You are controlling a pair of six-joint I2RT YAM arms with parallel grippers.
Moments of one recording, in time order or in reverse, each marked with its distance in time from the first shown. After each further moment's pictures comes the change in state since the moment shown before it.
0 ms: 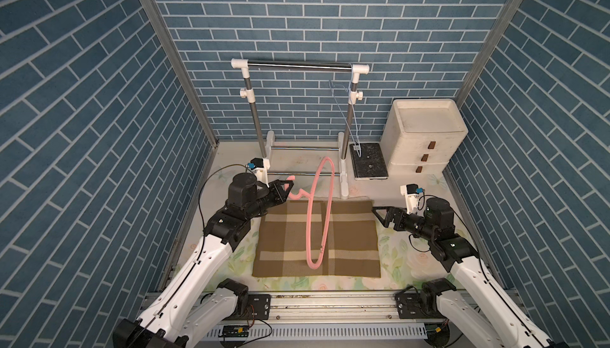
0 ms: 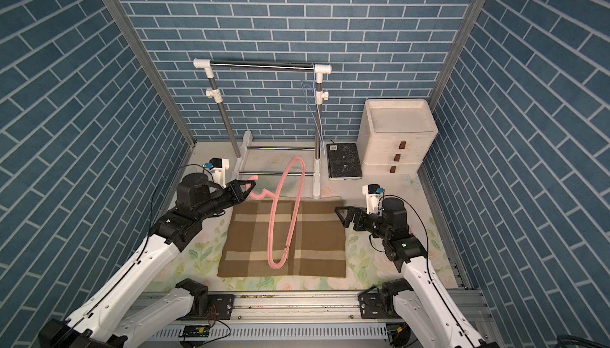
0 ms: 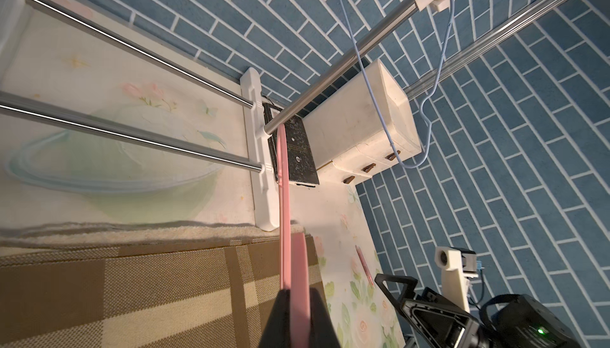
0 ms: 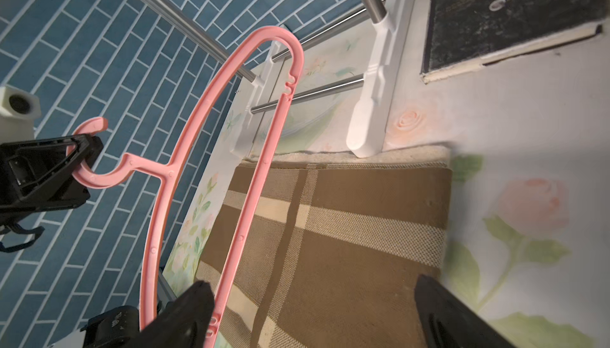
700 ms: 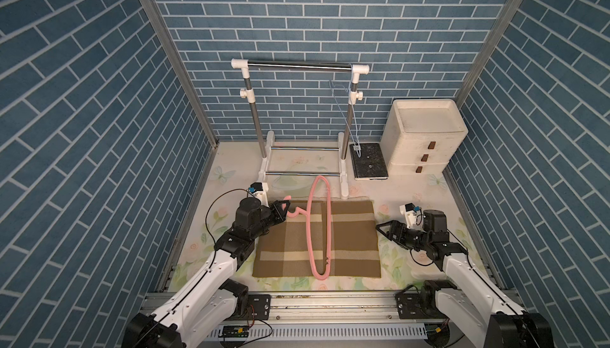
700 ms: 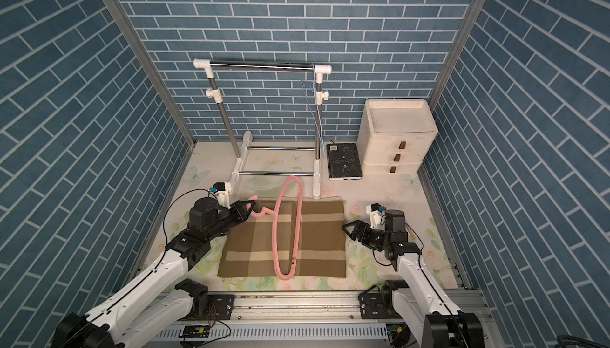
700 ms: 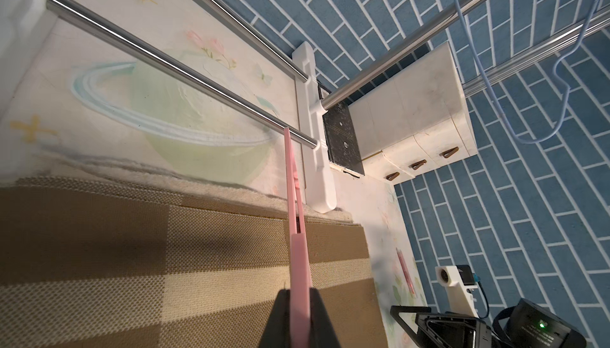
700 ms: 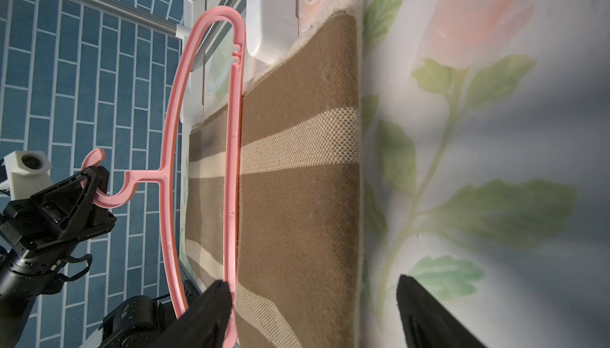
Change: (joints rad) left arm -0.001 -0.045 -0.324 0.209 -0.109 -0.014; right arm -0.139 0.183 -0.150 0.016 -0.176 -0.007
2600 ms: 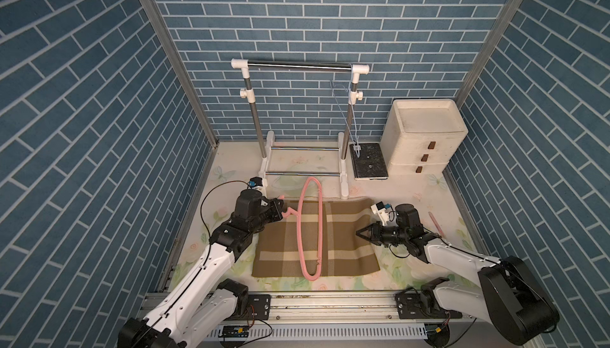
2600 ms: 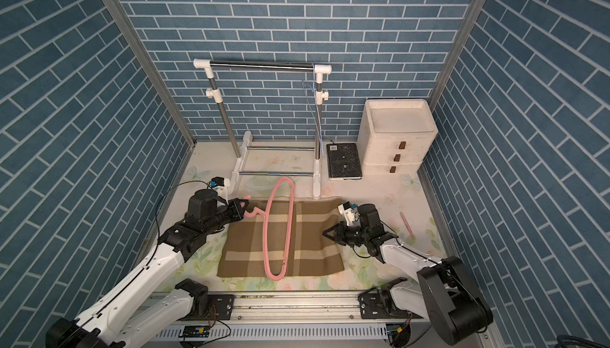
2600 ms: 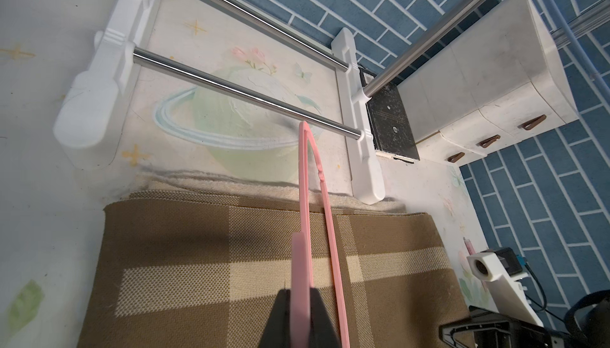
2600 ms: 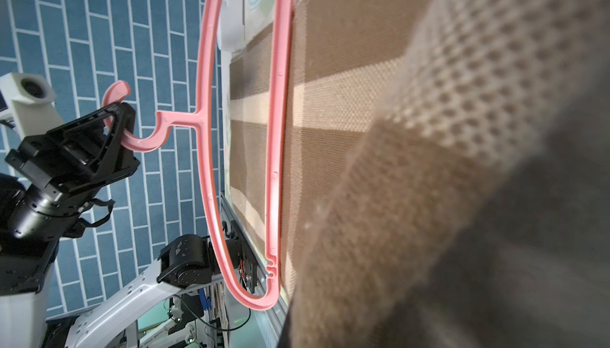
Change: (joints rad) left arm 0.003 0.012 0.170 -0.312 -0.106 0.187; right arm 0.360 0.269 0.036 0.401 -0.042 0.293
